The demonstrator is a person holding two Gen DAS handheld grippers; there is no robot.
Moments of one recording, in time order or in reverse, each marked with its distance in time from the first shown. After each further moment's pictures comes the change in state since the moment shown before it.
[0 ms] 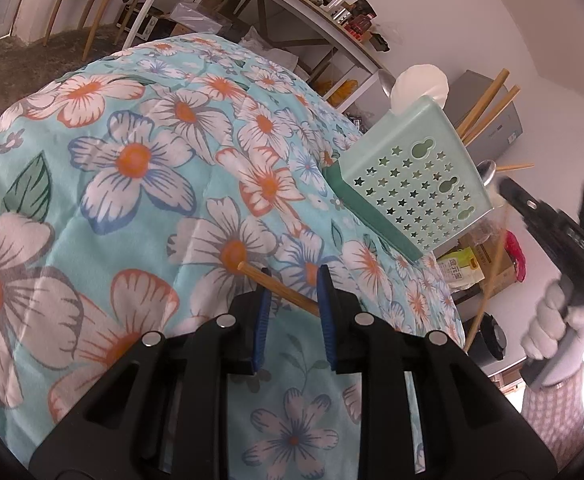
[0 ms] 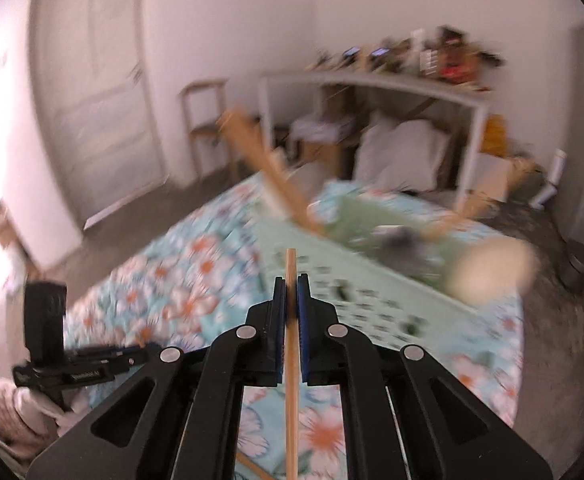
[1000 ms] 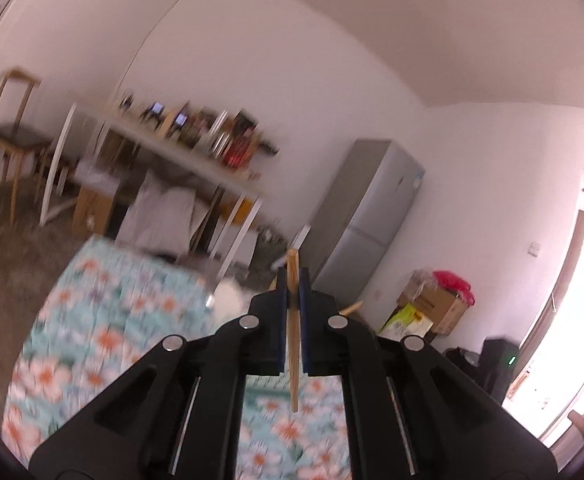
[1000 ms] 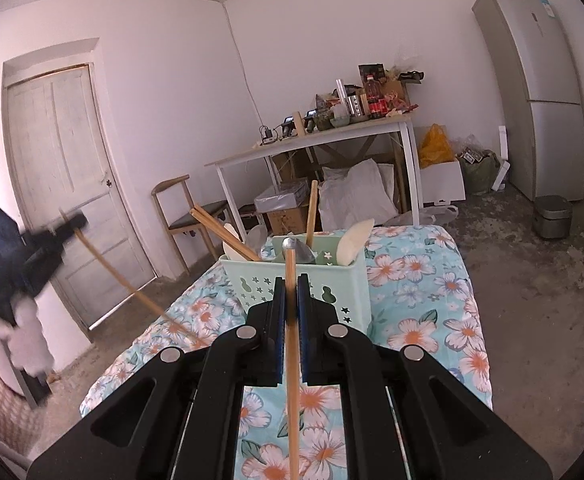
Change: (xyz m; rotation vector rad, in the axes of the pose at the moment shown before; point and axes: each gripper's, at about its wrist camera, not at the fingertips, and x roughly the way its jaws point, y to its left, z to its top) left arm -0.137 -0.157 0.099 0.338 -0.428 -0.259; right arm -0.099 -0.039 -0.049 0.231 -0.232 -0.014
